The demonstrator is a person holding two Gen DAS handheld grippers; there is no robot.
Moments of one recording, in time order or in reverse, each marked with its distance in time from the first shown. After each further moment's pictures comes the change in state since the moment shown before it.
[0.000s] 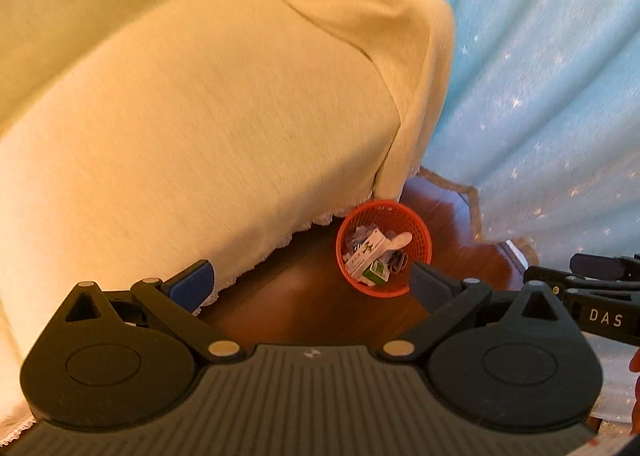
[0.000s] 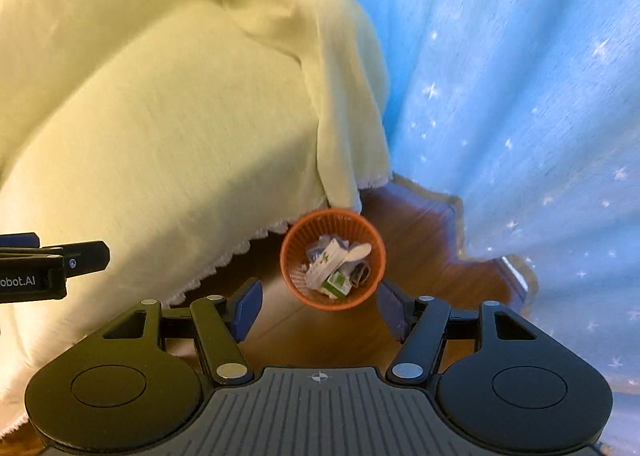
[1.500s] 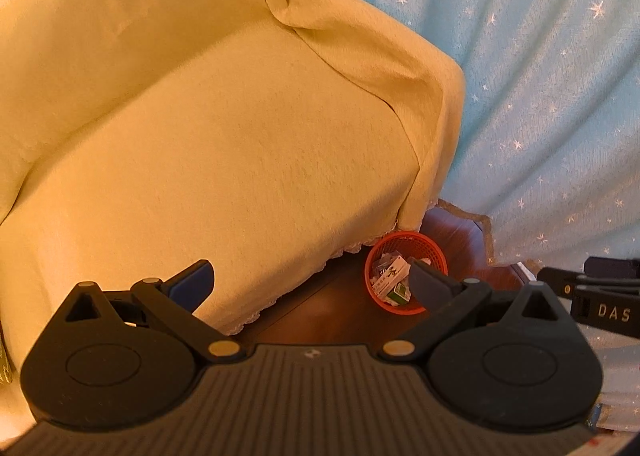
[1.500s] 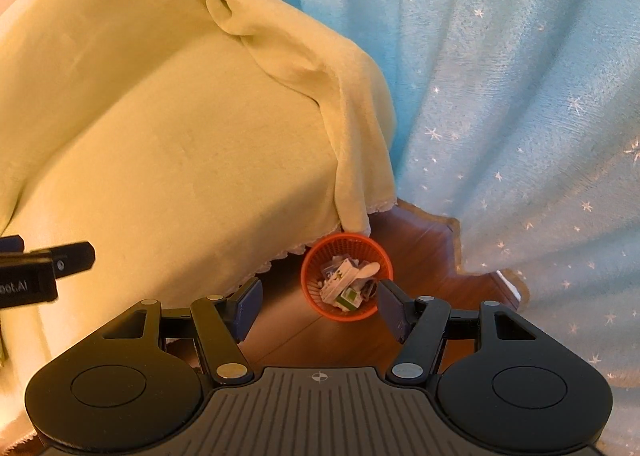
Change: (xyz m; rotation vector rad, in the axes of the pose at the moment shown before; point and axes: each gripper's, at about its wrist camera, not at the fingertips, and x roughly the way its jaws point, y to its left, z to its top) left arm -0.092 0.028 0.016 0.011 -0.069 0.073; right arm -0.073 0.035 0.017 0.011 -0.044 0.003
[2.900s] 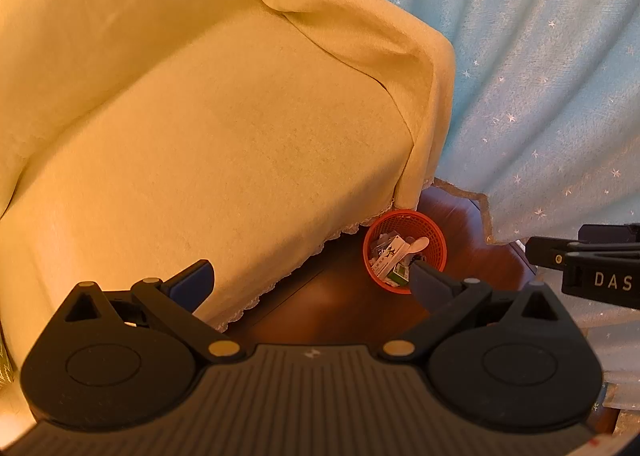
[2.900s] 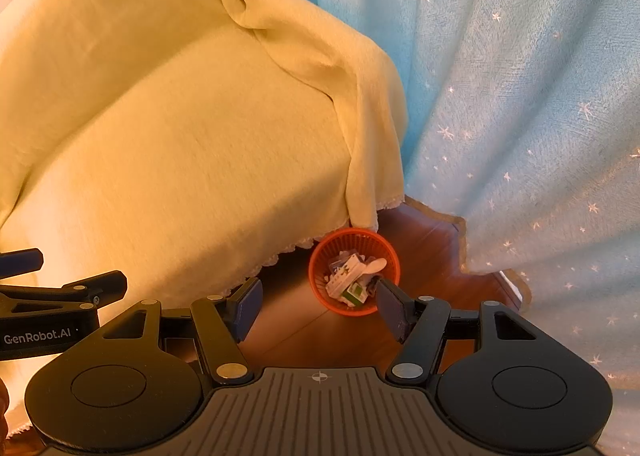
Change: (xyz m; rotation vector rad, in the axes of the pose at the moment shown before) left arm 0.003 0.003 -0.024 0.042 0.023 -0.014; right arm 0.001 0.022 -0.003 -0.020 0.010 -0.002
